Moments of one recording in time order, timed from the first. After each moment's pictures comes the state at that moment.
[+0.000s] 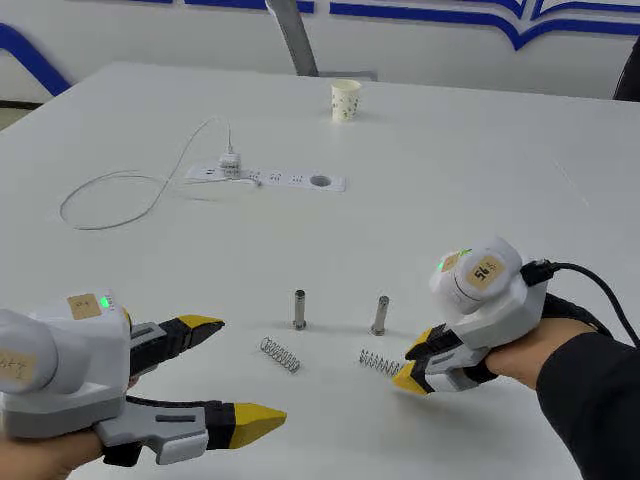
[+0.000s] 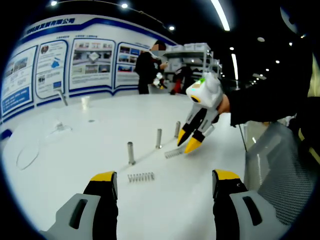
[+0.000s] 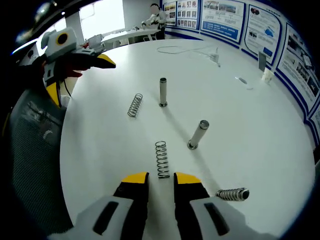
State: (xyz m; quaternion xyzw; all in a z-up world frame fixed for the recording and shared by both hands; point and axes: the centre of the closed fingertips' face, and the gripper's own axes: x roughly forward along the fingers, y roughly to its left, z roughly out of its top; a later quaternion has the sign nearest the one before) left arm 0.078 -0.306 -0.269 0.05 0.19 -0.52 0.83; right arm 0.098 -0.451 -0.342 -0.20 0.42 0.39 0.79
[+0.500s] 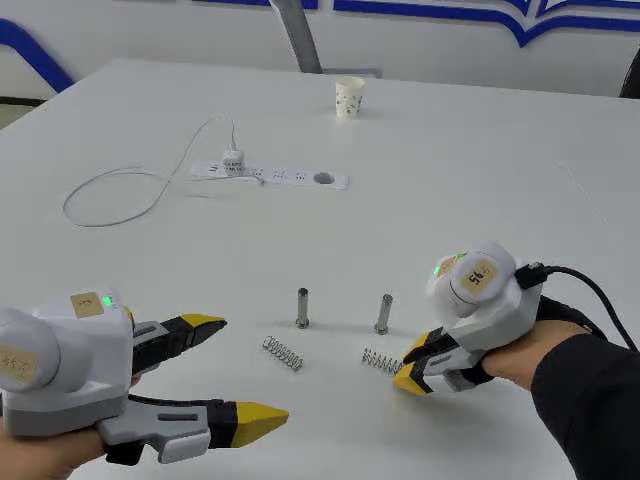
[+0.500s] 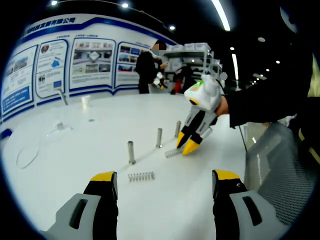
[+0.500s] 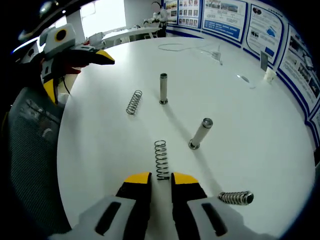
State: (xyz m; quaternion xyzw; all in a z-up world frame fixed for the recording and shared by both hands) left arm 0.079 -0.305 -0.271 0.05 0.19 -0.52 0.83; right arm 0.100 -0.450 -0.350 -0.21 0.42 0.40 0.79
